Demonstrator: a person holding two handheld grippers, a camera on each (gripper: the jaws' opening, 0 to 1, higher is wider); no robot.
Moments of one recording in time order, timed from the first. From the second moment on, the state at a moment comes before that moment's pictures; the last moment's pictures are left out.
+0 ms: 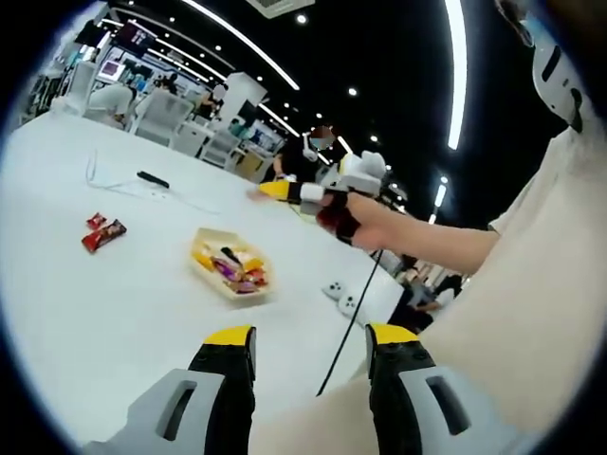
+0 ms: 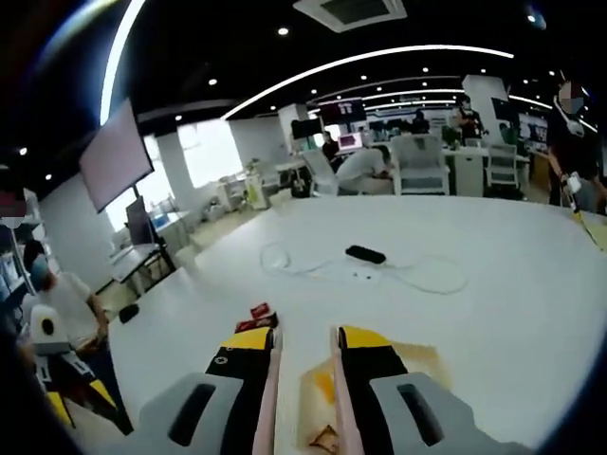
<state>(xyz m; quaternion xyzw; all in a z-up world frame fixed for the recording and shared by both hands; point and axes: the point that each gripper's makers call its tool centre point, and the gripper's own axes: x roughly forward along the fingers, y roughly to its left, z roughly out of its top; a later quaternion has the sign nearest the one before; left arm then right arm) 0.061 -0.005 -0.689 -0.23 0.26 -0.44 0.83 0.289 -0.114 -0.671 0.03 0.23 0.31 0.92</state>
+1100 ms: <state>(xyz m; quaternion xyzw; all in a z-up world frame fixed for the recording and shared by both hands) 0.067 0.049 -0.689 -0.25 0.23 -0.37 0.86 0.294 0.006 -0.690 -0.01 0.28 0.42 0.86</state>
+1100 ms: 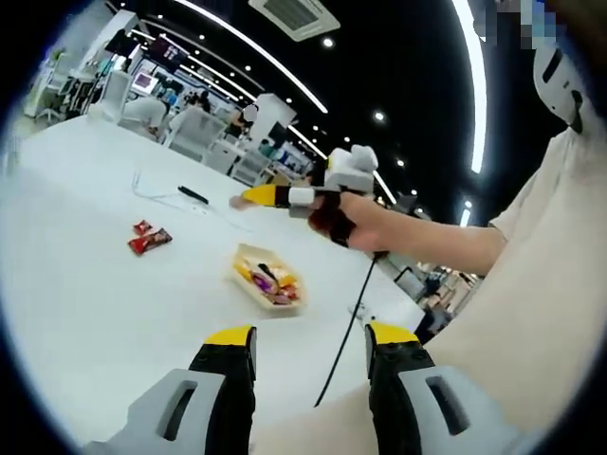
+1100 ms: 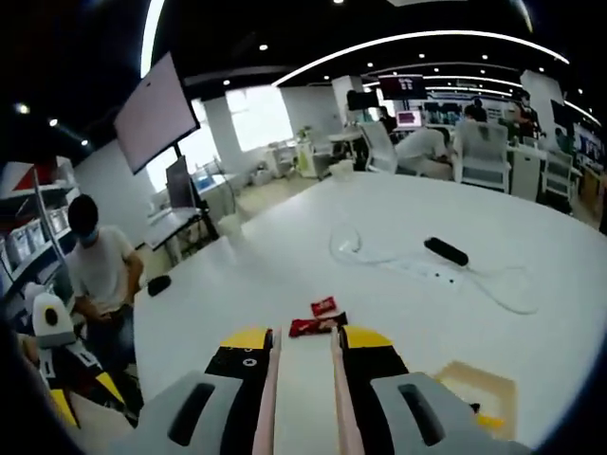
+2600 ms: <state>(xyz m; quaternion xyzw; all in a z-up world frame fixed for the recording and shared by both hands) 0.076 0.106 -0.707 -0.30 0.23 -0.31 0.87 0.327 0.075 -0.745 -0.11 0.32 0.44 0.83</state>
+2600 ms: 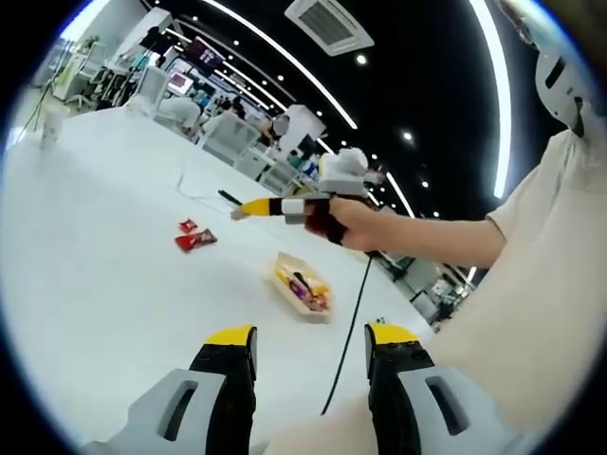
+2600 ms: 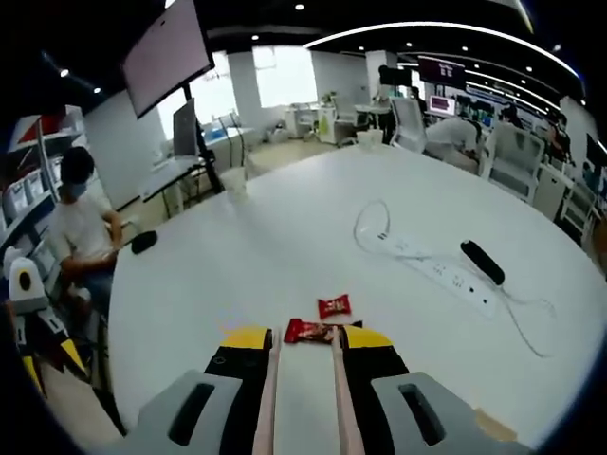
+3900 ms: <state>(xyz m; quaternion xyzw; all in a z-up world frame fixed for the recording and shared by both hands) 0.082 0.129 -0.723 -0.32 0.24 -0.27 0.88 0.376 0.102 -0.784 -0.17 0.32 0.43 0.83</state>
